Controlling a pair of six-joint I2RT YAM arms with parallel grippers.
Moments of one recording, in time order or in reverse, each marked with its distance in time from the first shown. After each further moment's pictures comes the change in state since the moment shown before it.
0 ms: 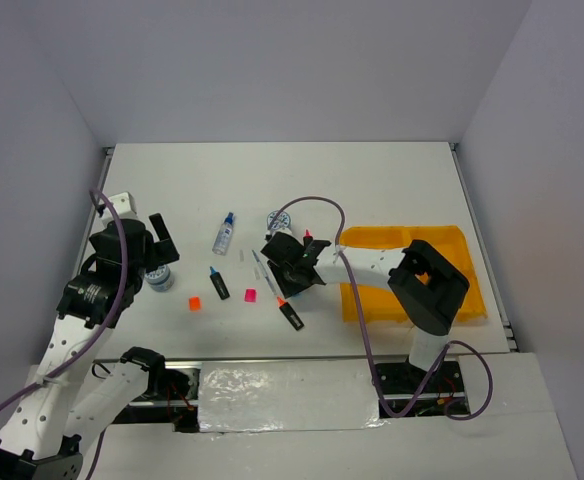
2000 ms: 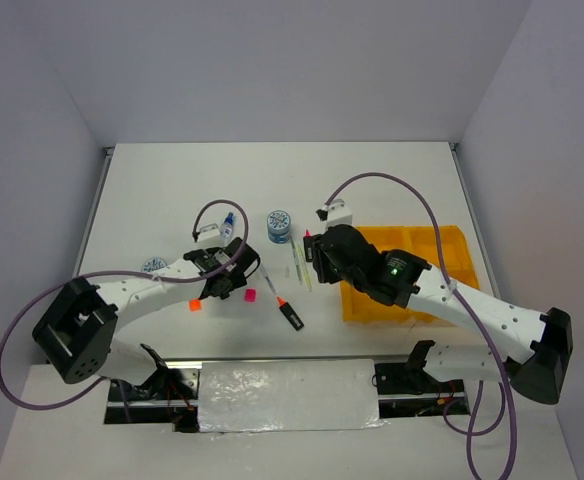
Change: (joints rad) left arm -0.468 0.646 -0.114 0.135 -0.141 -0.616; right arm 0.020 -0.664 -0.107 -0.144 0.178 0.051
